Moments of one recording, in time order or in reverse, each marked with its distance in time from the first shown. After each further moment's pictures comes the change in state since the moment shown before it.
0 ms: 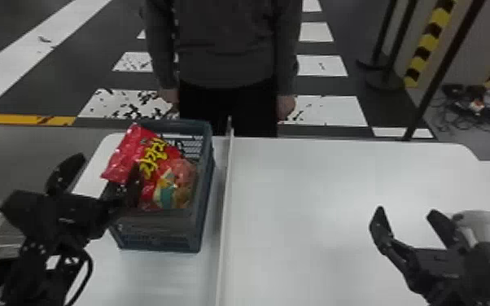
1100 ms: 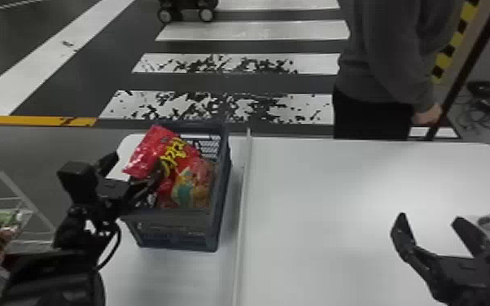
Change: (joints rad) left arm -0.289 0.034 0.042 0.384 -0.010 0.059 -0.083; right arm 0.005 0.000 -0.006 0.009 0.008 0.008 0.000
